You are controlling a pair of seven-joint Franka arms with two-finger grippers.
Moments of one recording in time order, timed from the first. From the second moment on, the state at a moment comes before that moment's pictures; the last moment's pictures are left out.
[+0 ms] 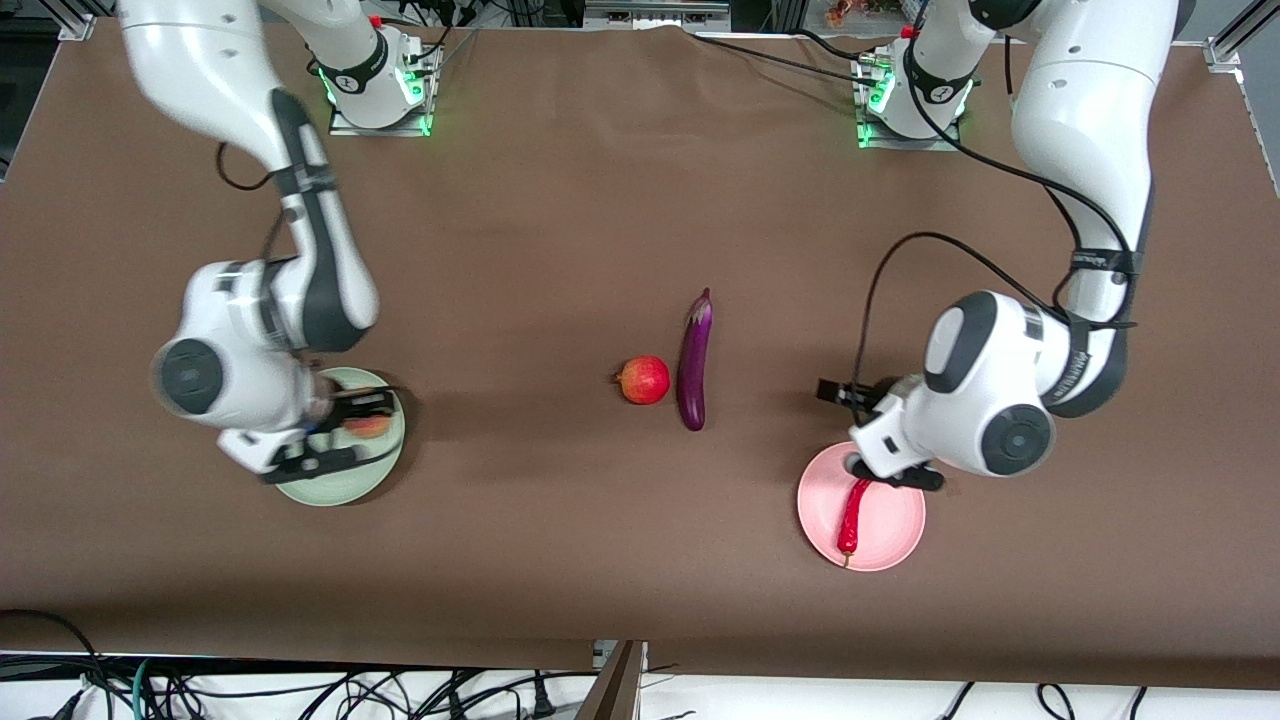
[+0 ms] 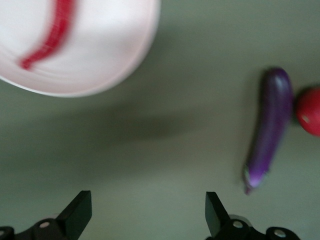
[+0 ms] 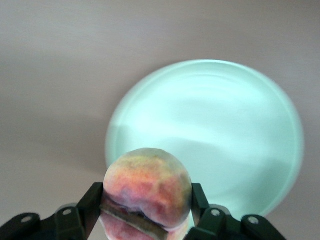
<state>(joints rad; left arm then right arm) -0.13 0.75 -0.23 -1.25 -0.11 1.62 -0.11 0.35 0.65 -0.31 -1.52 0.23 2.03 -0.27</state>
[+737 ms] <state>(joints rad) -0.33 0.65 -0.30 -1.68 -0.08 2.18 -0.21 0.26 0.74 -0.31 -1.53 0.22 2.17 -0.40</state>
